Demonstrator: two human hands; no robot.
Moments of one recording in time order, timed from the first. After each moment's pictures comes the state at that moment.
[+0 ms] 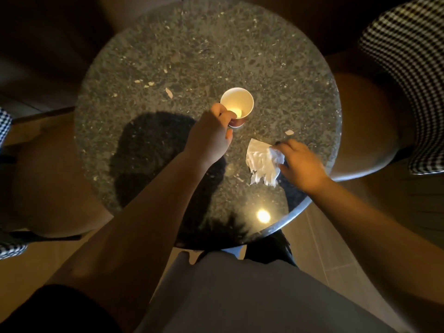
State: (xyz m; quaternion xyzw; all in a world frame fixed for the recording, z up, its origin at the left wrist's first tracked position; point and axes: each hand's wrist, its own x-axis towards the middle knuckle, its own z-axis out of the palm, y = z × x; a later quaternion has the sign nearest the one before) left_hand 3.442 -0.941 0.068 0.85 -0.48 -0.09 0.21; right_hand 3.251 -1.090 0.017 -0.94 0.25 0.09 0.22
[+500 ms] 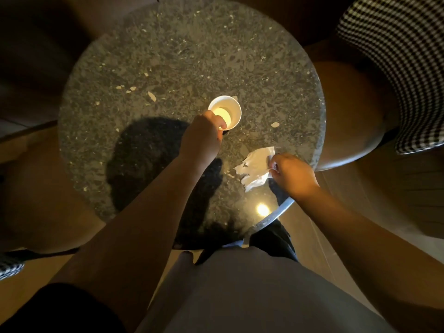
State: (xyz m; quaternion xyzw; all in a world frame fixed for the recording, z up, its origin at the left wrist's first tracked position) left_hand 3.427 -0.952 0.064 0.86 -0.46 -0.11 0.19; right_hand 3.222 -1.070 0.007 -0.91 0.32 0.13 0.23
